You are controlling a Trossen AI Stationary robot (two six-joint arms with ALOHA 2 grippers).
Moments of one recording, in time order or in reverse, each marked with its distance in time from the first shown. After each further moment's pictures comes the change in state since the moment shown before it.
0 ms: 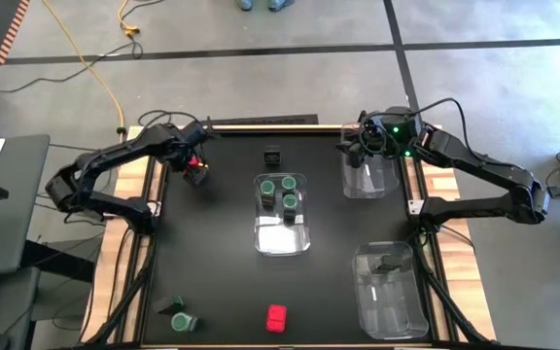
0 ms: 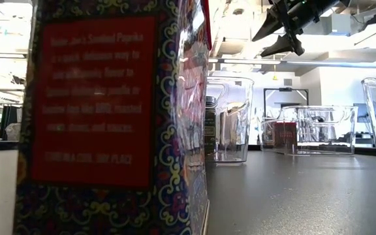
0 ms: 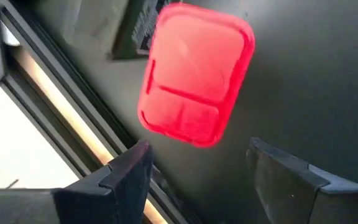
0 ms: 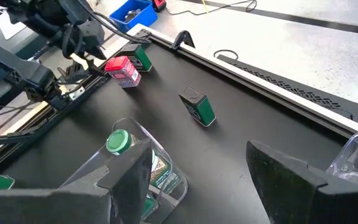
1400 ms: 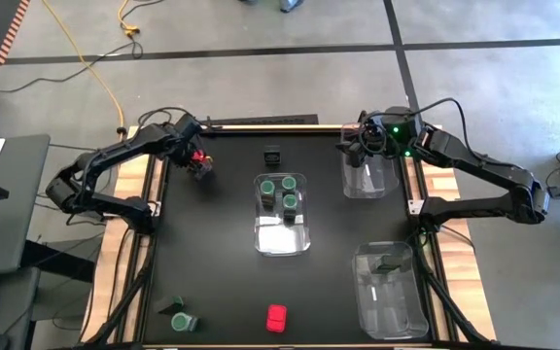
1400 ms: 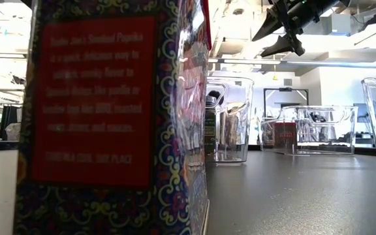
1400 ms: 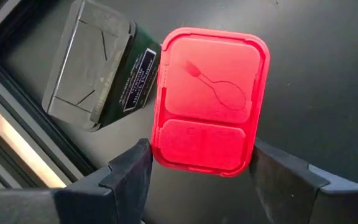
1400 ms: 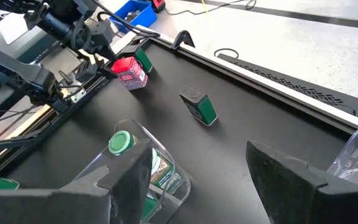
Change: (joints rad) left arm 0.120 0.000 -0.061 0.233 0.128 0.168; right arm 0.001 0.000 0.000 0.000 0.000 0.027
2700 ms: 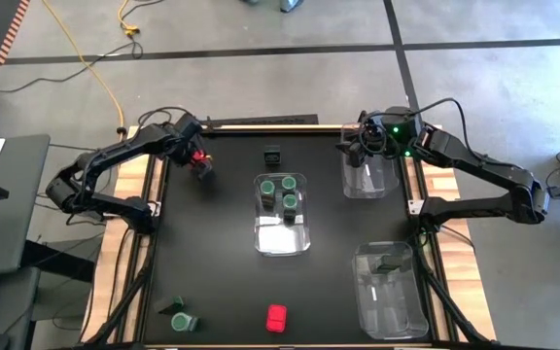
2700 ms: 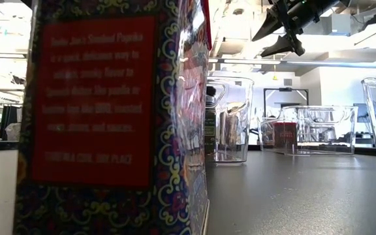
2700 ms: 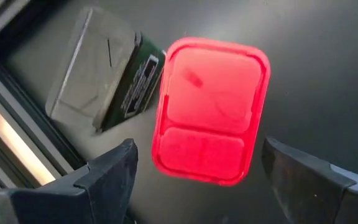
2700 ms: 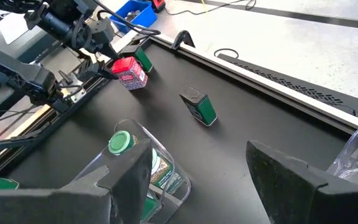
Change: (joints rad) left arm -0.001 0.000 0.000 0.021 0.000 -0.035; right arm 0.000 0.000 0.000 0.000 0.000 -0.001
